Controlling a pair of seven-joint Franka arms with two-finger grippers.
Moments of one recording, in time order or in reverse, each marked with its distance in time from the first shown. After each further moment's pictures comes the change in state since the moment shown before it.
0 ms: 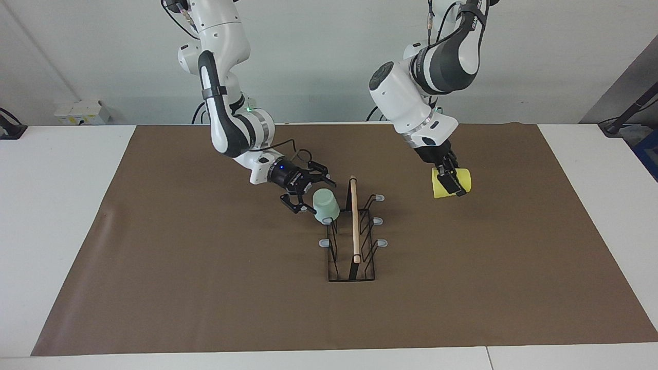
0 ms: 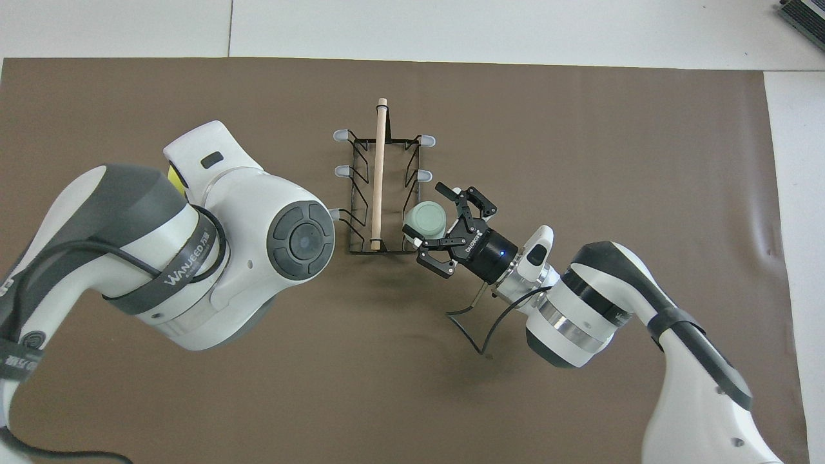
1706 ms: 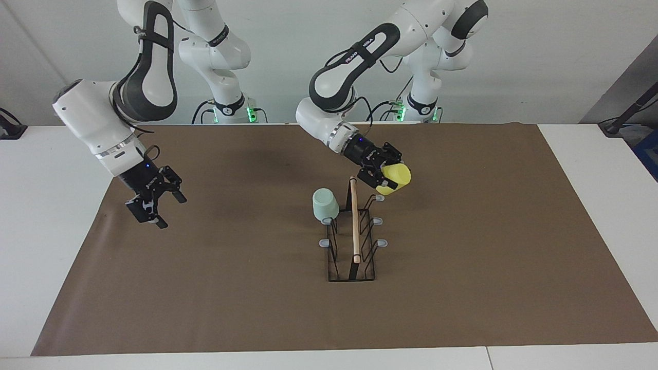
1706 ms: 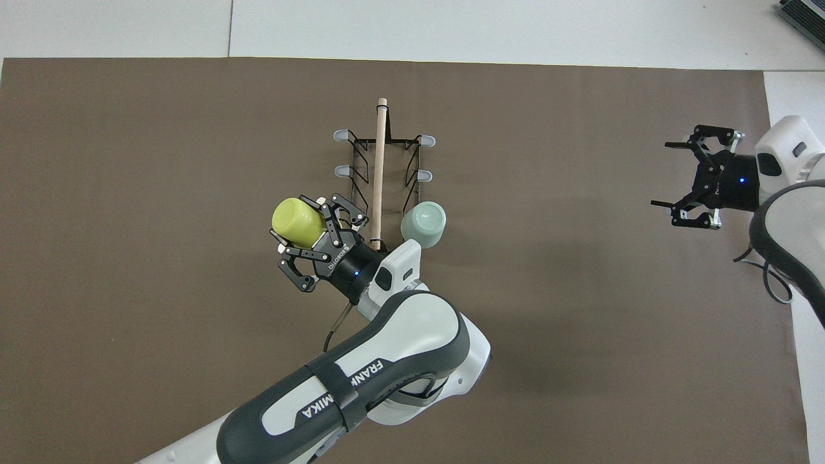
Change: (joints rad) left arm -0.335 0.287 -0.090 -0.095 0.588 -0.449 -0.132; right arm -0.493 -0.115 -0.003 0.239 -2.017 0.090 0.822
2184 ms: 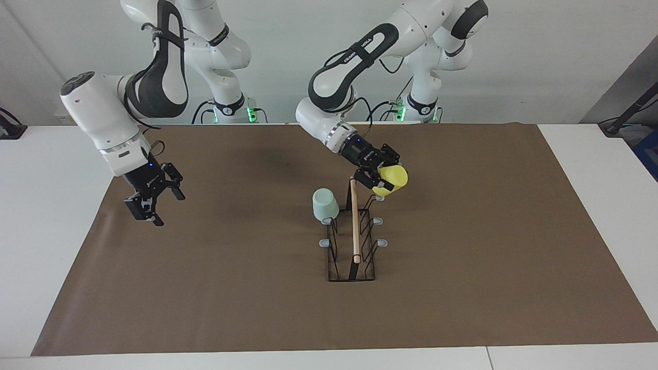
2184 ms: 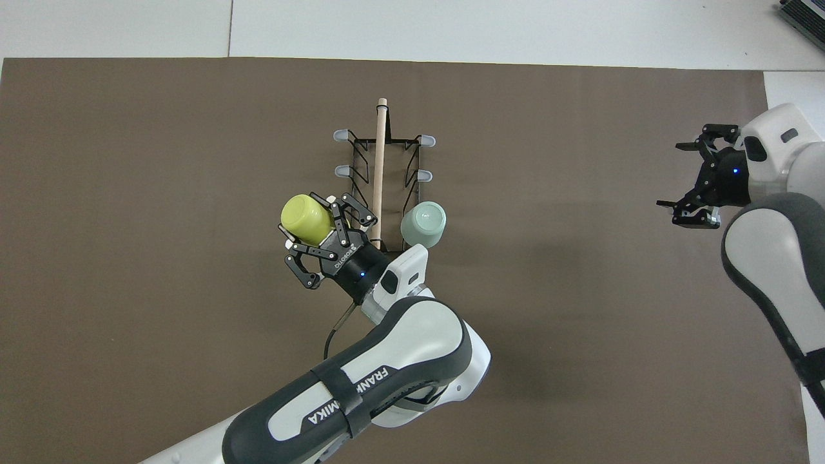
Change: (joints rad) left arm 0.000 0.000 0.000 -0.012 0.059 0.054 0.002; right arm 0.088 -0.046 0.004 0.005 -0.429 -0.006 0.632
